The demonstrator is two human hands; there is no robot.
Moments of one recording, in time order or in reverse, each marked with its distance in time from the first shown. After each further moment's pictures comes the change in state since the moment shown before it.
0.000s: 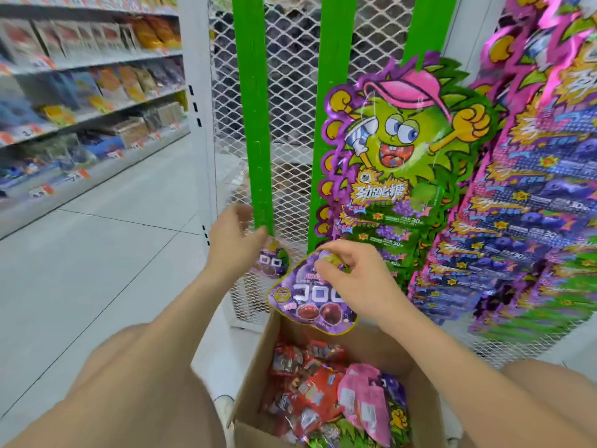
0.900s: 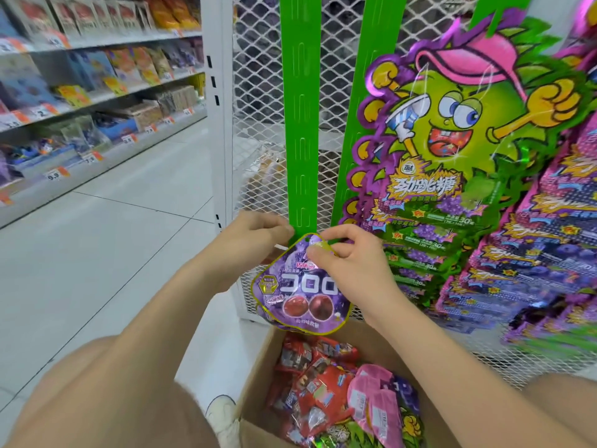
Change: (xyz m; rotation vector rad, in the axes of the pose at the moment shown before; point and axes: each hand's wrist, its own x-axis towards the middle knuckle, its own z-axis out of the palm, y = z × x) left_hand -0.006 0.009 -0.031 -0.240 -0.536 -0.161; right_hand 0.034 -0.011 0.049 0.298 0.093 0.232
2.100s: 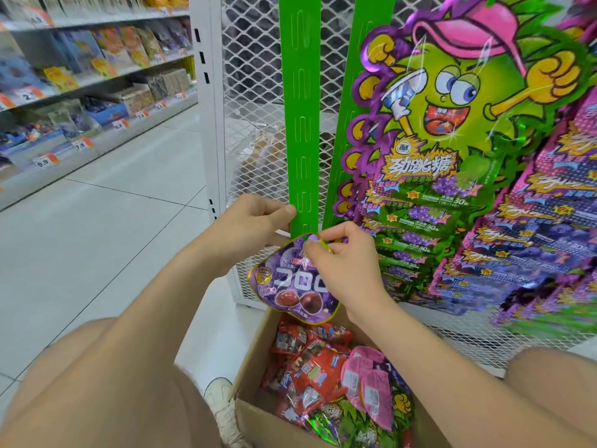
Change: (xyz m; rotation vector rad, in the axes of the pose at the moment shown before) left_hand -0.008 0.007 0.011 0.051 -0.040 0.063; right_hand -0.007 0.030 0.011 -0.085 0.169 -0.008
